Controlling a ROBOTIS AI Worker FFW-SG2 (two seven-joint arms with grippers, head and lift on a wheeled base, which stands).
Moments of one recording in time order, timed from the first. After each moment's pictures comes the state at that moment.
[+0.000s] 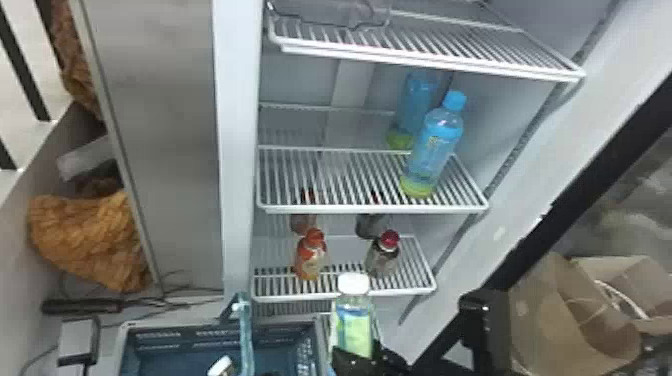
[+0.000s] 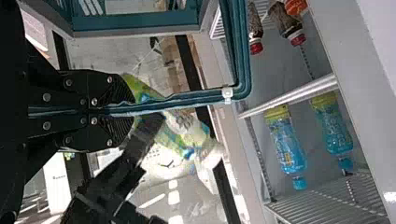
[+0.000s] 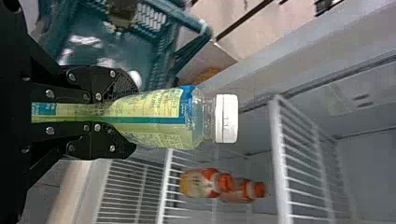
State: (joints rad) left arm 0.35 0.25 0.00 -1.98 1.13 1.17 -0.52; right arm 0.70 -0.14 -0.10 -2.65 -0.27 1.13 0.35
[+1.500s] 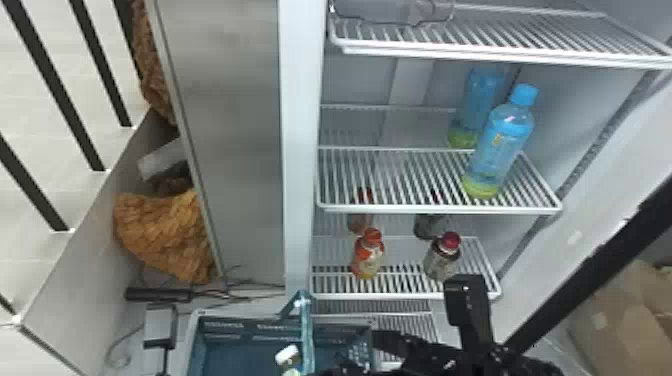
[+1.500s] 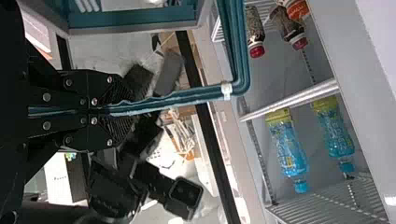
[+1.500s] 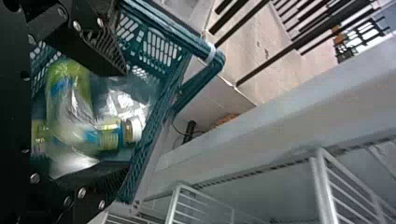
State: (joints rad) left arm 0.35 0.25 0.01 -1.98 1.13 1.18 -0.52; right arm 0.46 -0.20 0.07 -2.38 -0.29 1.11 0.44
